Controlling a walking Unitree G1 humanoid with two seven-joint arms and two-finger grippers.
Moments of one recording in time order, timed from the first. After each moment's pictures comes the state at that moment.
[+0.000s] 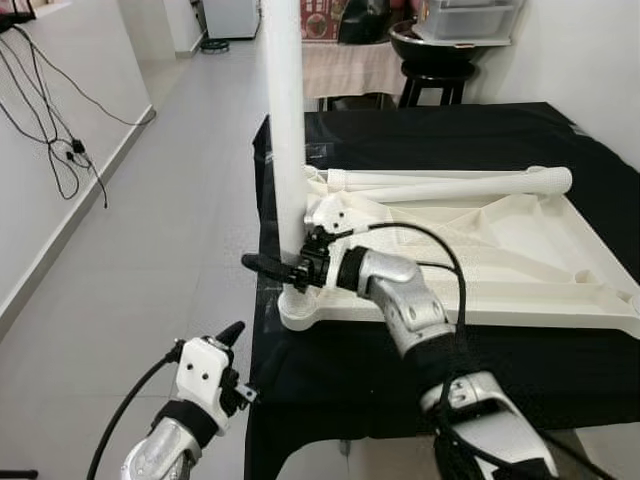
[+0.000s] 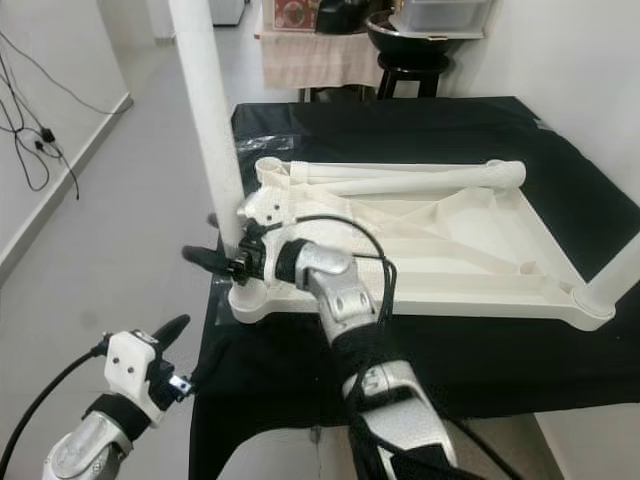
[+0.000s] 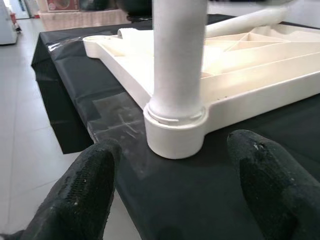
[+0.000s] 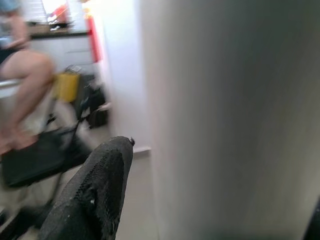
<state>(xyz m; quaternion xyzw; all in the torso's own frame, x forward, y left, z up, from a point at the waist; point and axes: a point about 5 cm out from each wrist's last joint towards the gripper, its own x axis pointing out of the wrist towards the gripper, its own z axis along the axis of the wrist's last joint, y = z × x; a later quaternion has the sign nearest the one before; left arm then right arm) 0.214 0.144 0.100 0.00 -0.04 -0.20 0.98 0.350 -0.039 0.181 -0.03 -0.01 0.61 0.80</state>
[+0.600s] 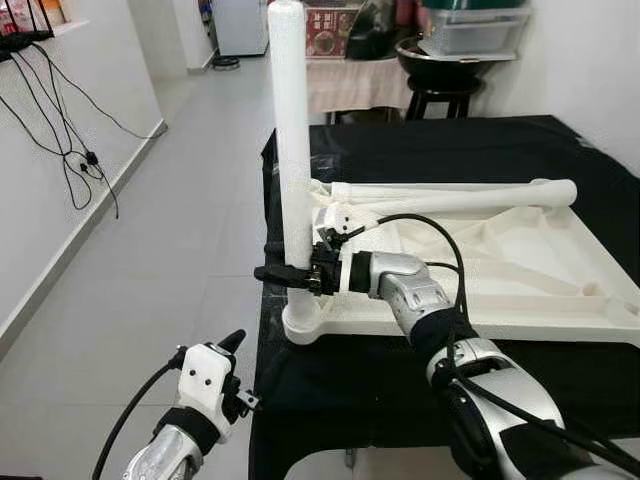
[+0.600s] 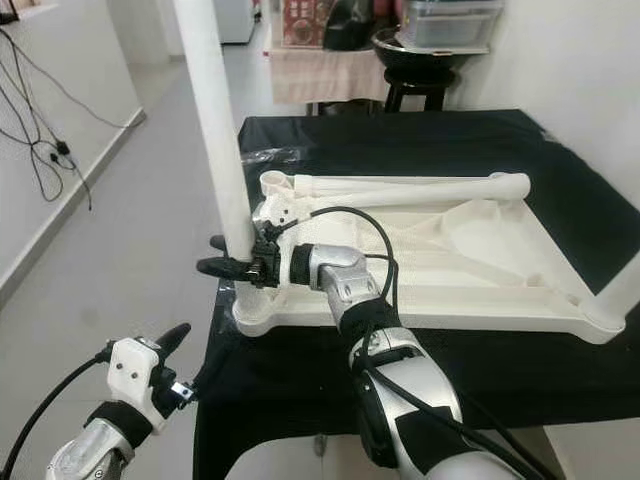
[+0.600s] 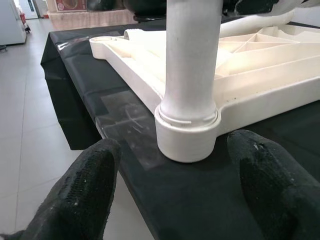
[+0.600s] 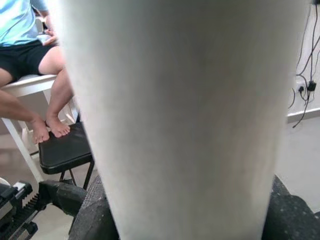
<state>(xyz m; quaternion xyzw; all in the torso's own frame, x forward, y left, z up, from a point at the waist) 0.217 0.143 0.100 0.00 -0.03 -0.21 0.98 0.364 -0.055 0.175 -0.01 0.02 0.62 0.79</state>
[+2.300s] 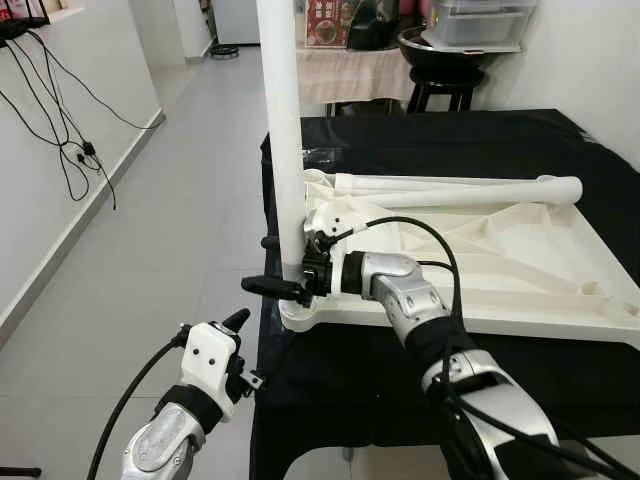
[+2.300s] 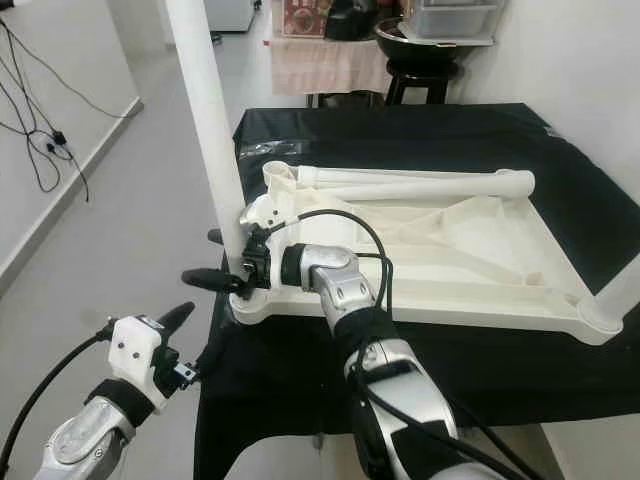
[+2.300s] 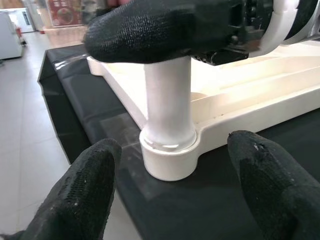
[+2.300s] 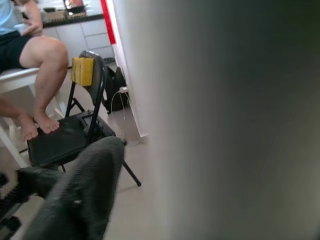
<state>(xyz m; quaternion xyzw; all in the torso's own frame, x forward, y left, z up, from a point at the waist) 0.219 0.140 0.121 0.02 -0.05 -0.22 0.97 0.364 -0.045 0.178 -0.02 0.04 0.60 0.80</state>
